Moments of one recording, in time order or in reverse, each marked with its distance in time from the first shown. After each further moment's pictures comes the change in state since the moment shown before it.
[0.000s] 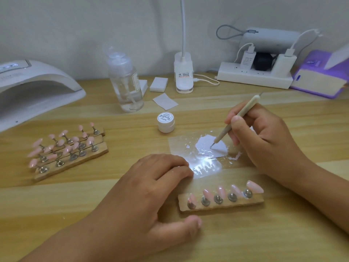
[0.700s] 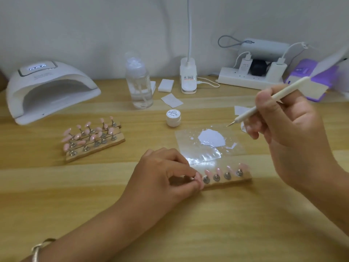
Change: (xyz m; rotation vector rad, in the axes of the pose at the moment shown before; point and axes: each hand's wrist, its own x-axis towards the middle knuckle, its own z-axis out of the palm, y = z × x) left_hand -0.005 0.021 0.002 -0.258 0.281 -0.148; right_hand -0.019 -0.069 -0.009 0.512 0.198 0.061
